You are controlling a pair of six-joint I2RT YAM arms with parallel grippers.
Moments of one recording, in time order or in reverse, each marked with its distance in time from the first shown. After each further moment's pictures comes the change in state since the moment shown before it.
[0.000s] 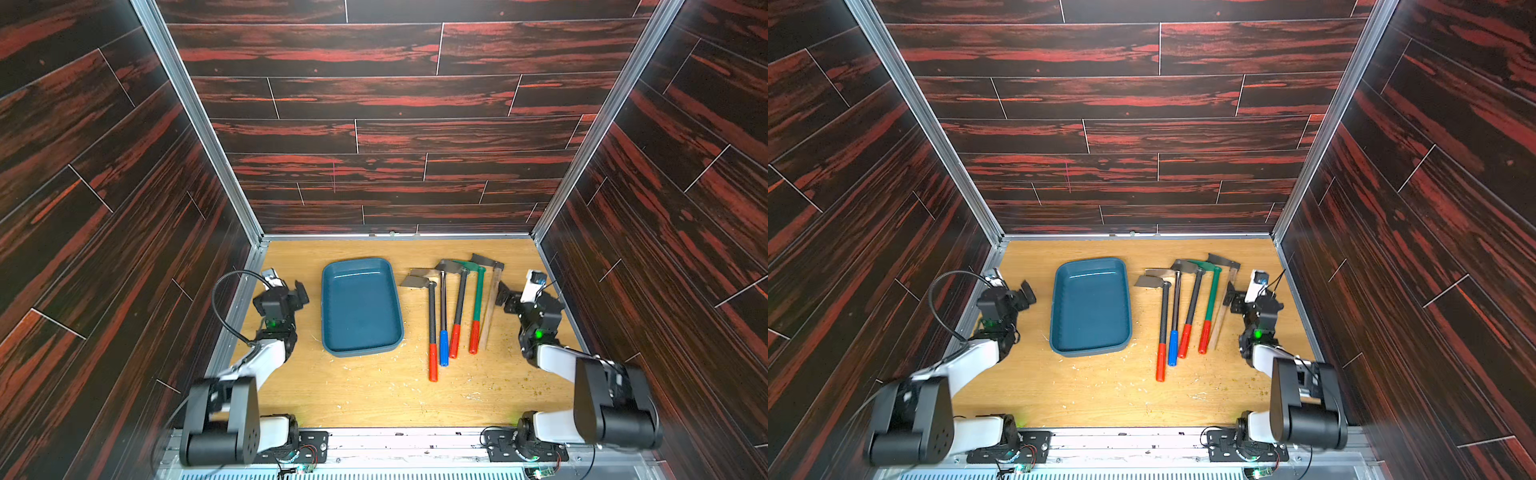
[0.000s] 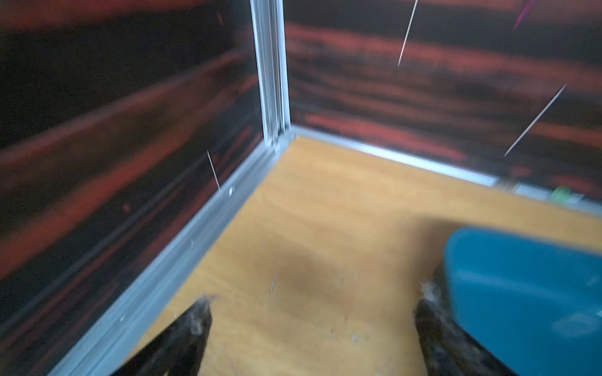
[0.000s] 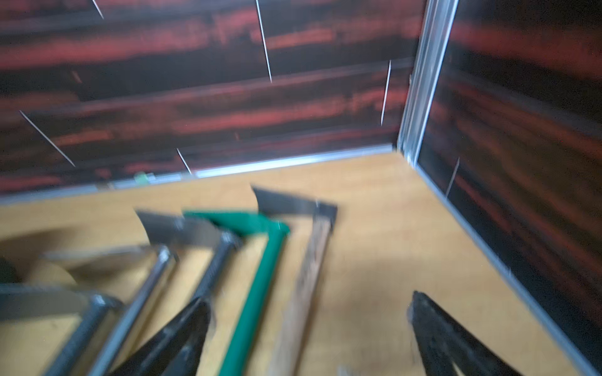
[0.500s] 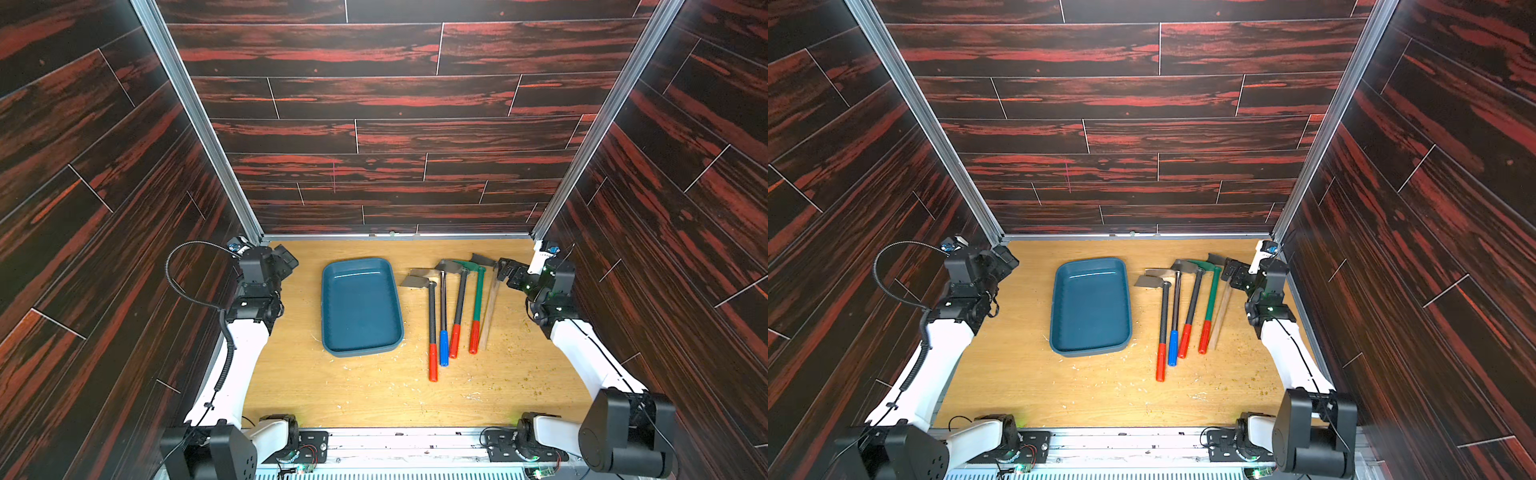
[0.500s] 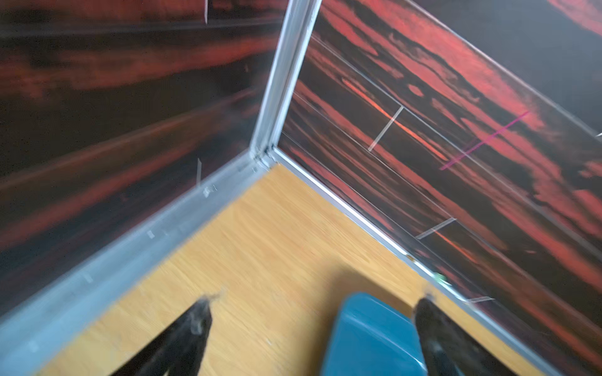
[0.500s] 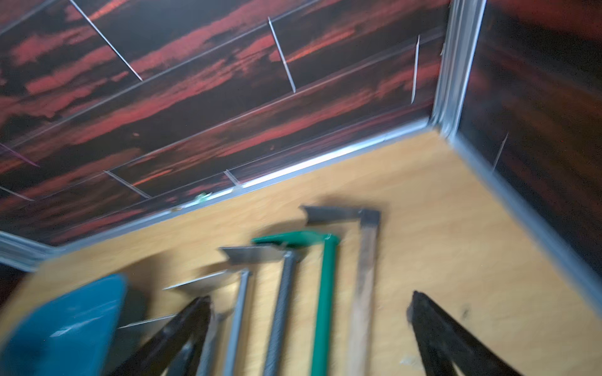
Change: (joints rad) left arm -0.008 -0.090 0.509 -0.701 0.048 -0.440; right arm 0.044 -0.102 0.427 -0.742 -0.058 0.275
